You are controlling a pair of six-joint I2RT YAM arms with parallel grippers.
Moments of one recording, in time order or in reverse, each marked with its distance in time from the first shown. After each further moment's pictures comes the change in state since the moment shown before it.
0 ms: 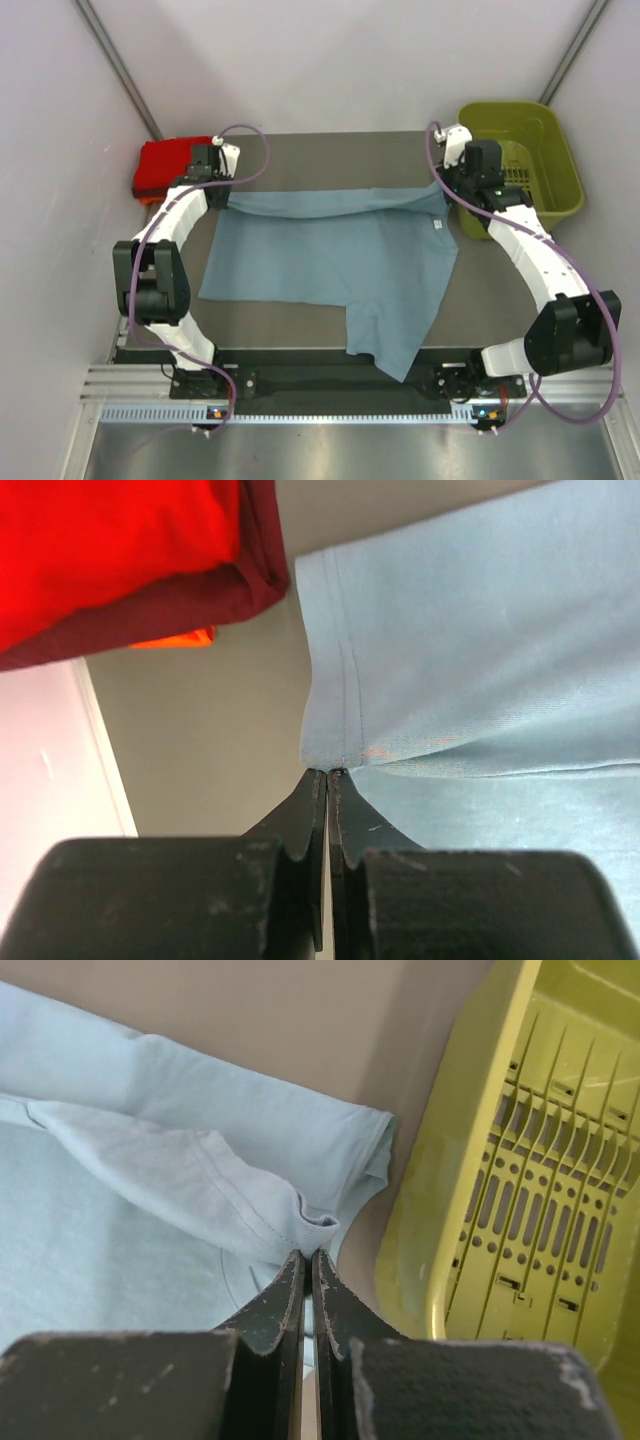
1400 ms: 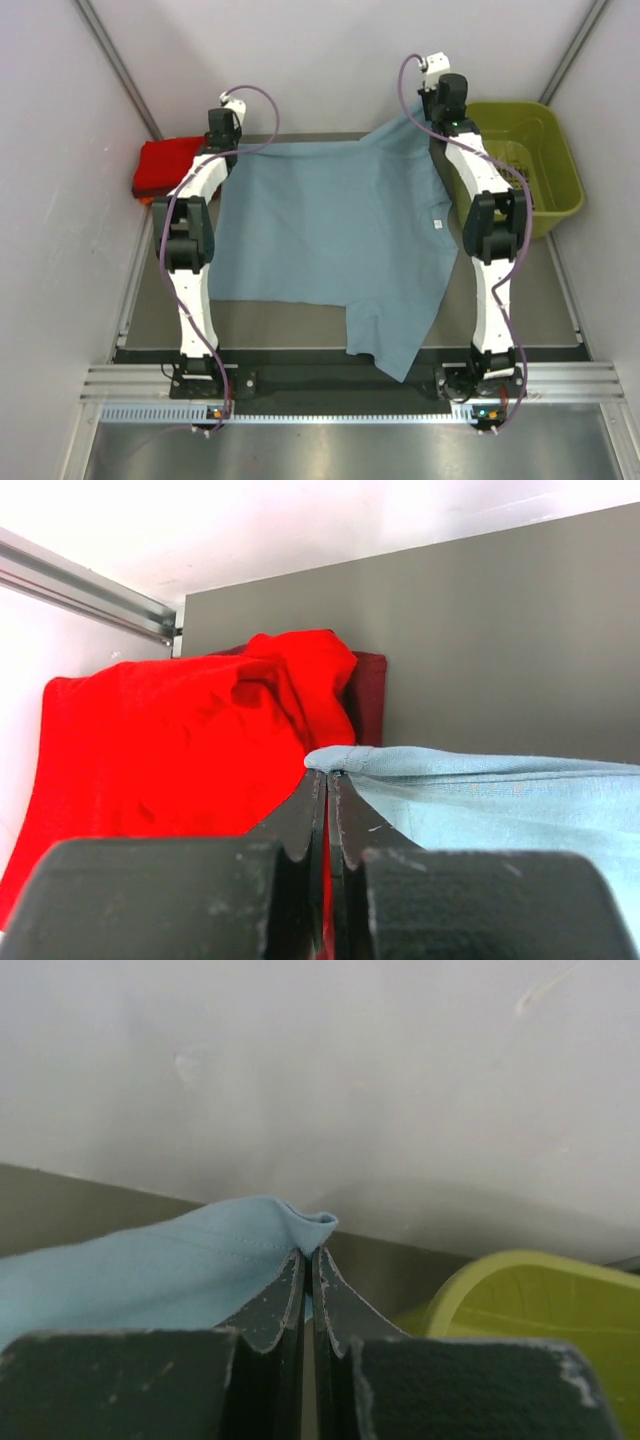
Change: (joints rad) left arm -0.013 0.534 0.553 0.351 -0.181 0.029; right arm -0.051 0.972 1.014 0.312 0.104 -0.061
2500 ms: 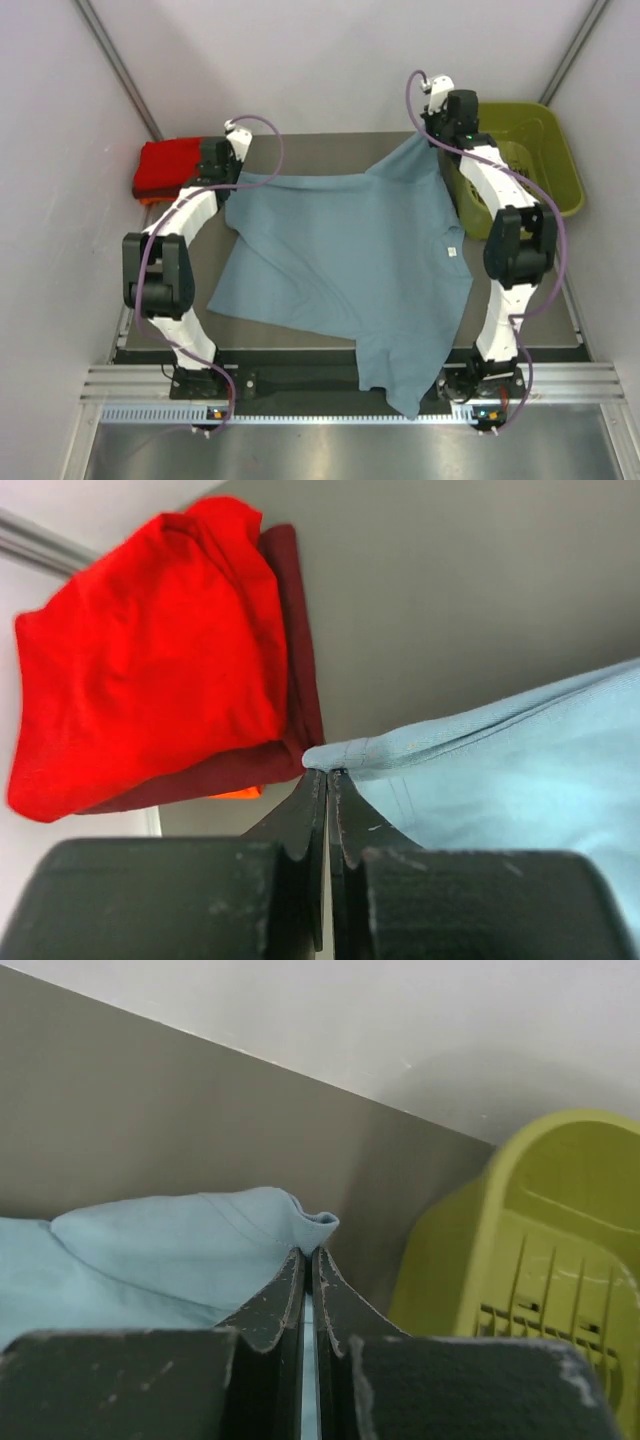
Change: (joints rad) left arm -0.036 -0.516 -0.591 0.028 0.171 0.079; right arm 0.000 -0.396 -0.468 -0.114 -0.154 0.033
